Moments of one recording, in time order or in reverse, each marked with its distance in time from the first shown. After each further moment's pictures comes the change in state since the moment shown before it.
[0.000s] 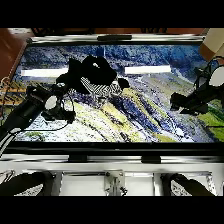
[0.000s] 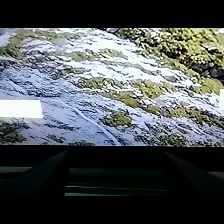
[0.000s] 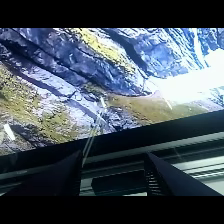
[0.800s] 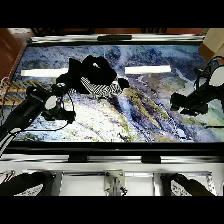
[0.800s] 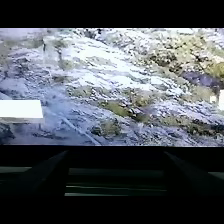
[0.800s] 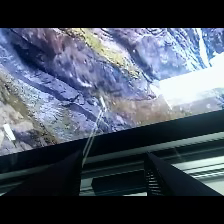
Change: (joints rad) left arm 0.000 0.000 0.000 0.000 0.001 0.000; right arm 0.000 0.000 0.000 0.000 0.000 0.000
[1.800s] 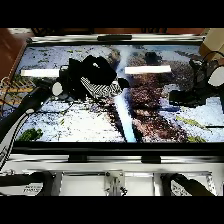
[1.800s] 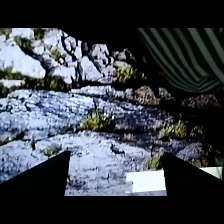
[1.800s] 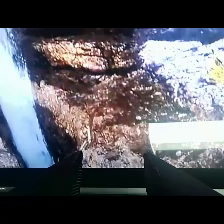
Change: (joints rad) left arm 0.127 -0.273 0.189 -0.230 0.495 0.032; right arm 0.003 -0.002 0.000 0.014 -0.150 -0.232
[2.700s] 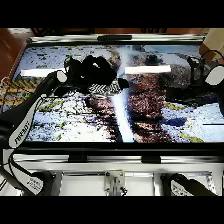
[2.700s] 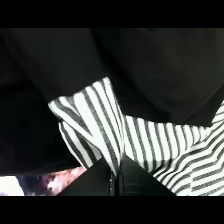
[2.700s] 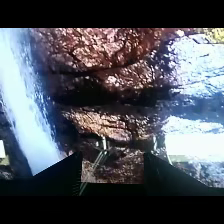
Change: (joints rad) left arm 0.093 -0.305 0.280 -0.368 0.167 0.219; right arm 0.002 -0.030 -0.001 0.076 -0.069 0.010
